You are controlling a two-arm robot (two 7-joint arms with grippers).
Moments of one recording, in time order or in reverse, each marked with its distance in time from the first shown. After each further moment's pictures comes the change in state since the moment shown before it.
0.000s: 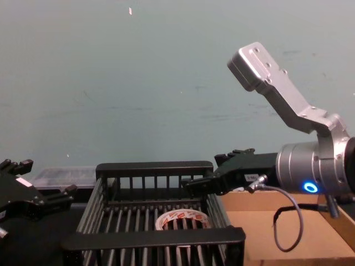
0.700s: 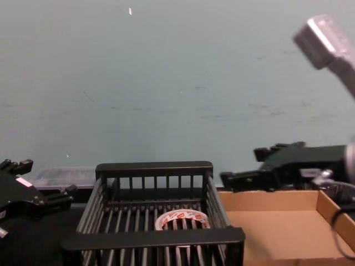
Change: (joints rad) left arm 0.000 0.000 0.000 0.000 0.000 0.000 0.000; right arm -0.176 0.155 0.098 -0.306 0.085 0.092 0.034
